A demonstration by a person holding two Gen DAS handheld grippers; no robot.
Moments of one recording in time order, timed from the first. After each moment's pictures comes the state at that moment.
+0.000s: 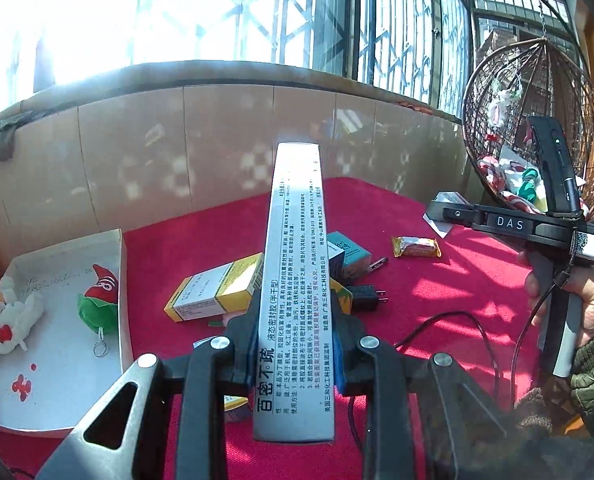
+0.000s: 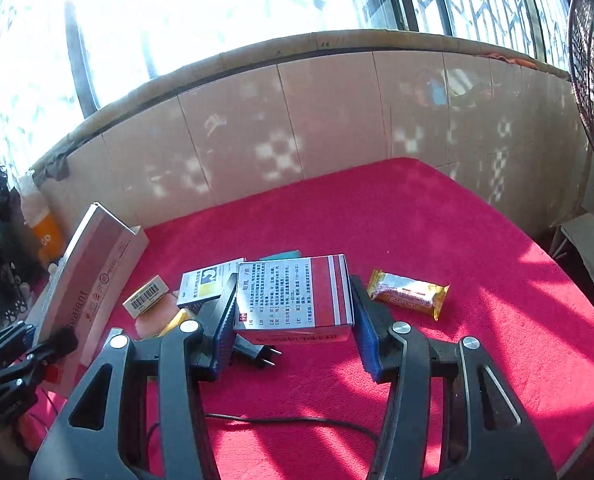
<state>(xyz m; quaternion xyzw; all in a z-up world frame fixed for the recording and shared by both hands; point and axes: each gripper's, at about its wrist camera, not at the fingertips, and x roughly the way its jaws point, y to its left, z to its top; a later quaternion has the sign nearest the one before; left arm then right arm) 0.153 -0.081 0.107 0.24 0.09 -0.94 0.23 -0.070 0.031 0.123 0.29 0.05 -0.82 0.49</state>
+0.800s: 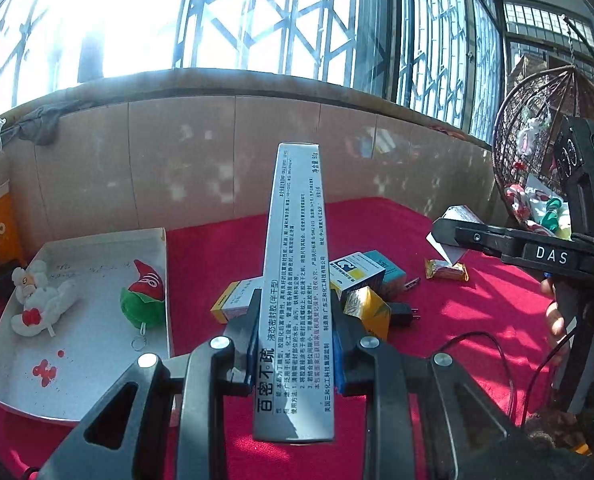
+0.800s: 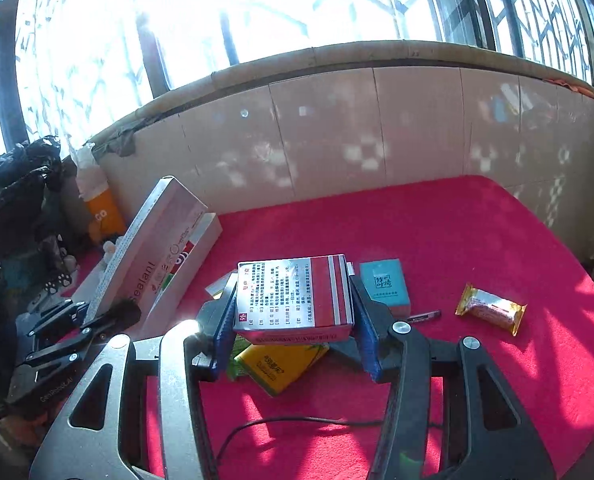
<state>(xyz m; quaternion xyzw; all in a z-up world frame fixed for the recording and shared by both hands) 0.186 -0.097 0.114 0.21 0.11 -0.93 0.29 -0.005 -0.008 0.142 0.27 0.07 -0.77 0.57</state>
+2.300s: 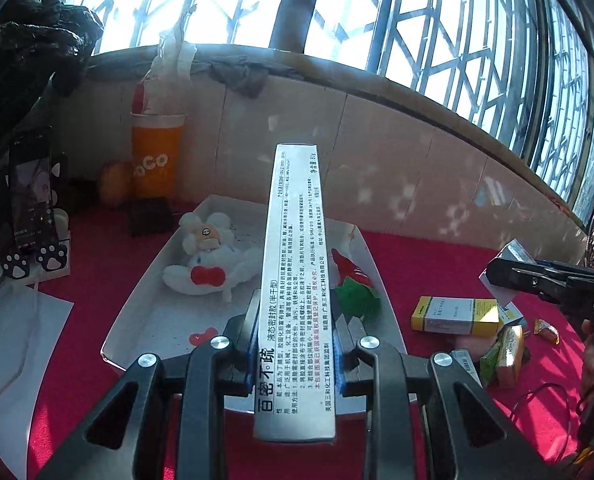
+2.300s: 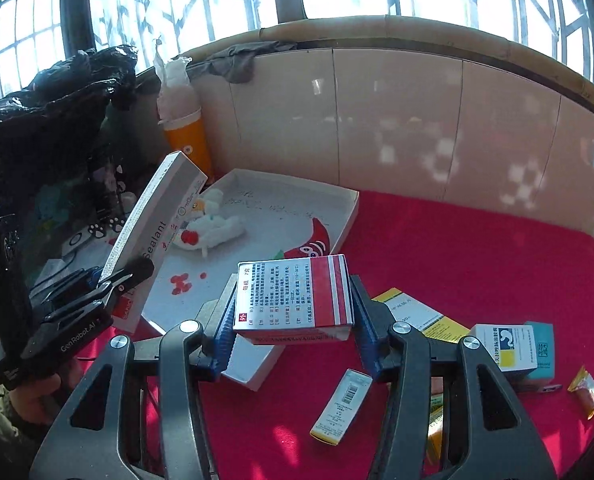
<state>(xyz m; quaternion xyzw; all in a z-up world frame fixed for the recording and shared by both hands) 0.333 -0.198 0.100 0.16 0.21 -0.84 0.46 0.123 -0.154 0.149 0.28 0.19 -0.66 0.67</state>
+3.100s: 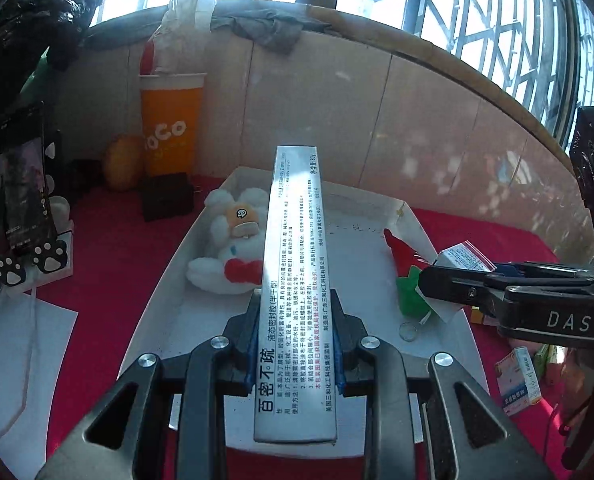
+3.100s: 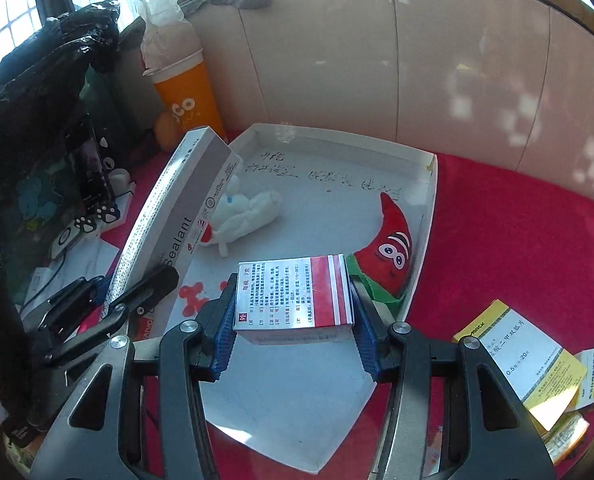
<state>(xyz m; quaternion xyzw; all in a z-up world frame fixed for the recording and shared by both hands) 0.333 -0.258 0.071 0.23 0.23 -0.81 0.48 0.165 -0.260 0.098 0.36 0.23 -0.62 0.66</state>
